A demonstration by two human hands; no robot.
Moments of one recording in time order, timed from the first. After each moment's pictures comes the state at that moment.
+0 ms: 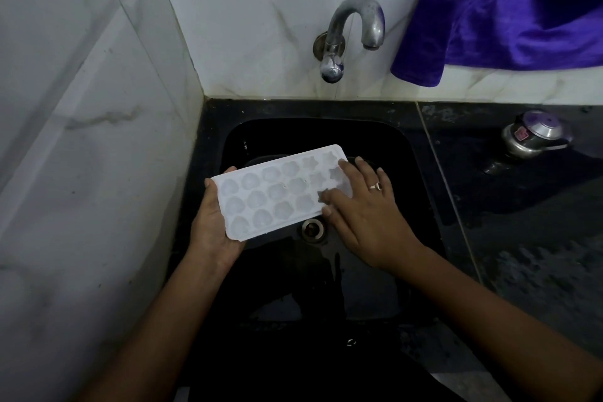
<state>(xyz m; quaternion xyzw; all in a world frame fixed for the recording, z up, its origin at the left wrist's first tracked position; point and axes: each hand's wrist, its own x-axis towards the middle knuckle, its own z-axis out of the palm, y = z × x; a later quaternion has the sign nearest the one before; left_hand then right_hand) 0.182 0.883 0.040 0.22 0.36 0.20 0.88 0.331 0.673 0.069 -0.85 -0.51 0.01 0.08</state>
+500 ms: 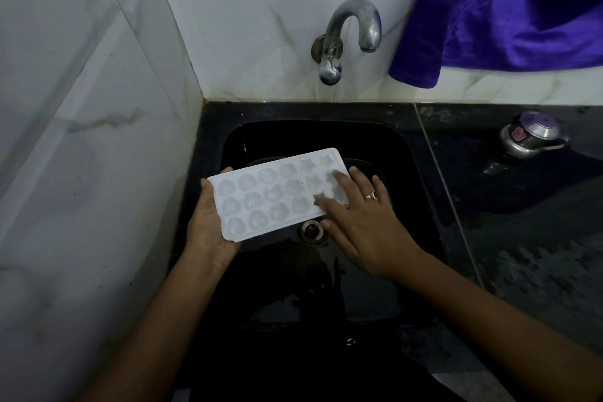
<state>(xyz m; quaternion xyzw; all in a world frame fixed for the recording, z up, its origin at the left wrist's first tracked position) 0.182 0.884 0.043 0.22 0.35 0.21 0.89 0.326 0.667 0.064 -0.84 -0.54 0.01 0.06</state>
